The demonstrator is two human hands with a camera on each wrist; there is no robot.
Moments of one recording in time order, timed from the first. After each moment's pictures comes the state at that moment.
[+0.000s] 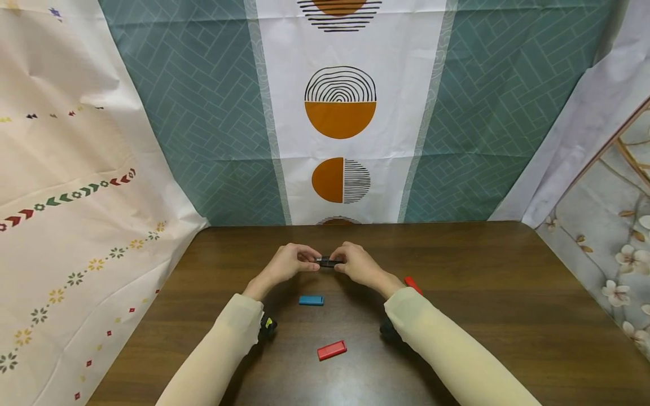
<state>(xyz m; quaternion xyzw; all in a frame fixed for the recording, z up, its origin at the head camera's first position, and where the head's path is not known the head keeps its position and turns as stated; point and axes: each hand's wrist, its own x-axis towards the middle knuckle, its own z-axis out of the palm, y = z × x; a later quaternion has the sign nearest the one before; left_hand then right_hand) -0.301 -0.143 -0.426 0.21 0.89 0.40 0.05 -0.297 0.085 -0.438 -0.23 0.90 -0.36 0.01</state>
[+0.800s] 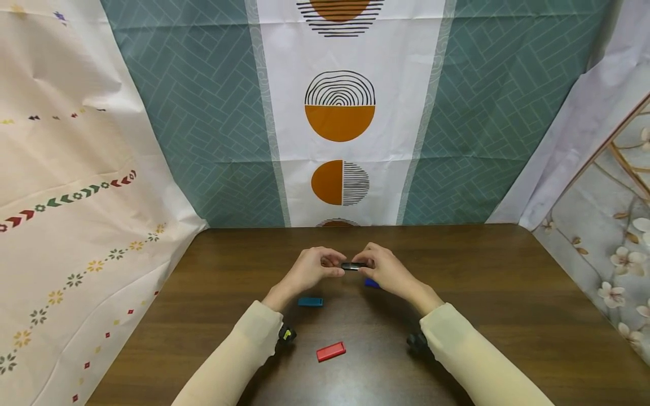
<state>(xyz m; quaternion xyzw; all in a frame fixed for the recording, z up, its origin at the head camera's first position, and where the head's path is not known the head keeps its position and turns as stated) -0.275 -0.091 -0.415 0.25 0.87 0.43 0.03 -0.263 0.144 -0.420 -0.27 0.89 -0.36 -0.05</state>
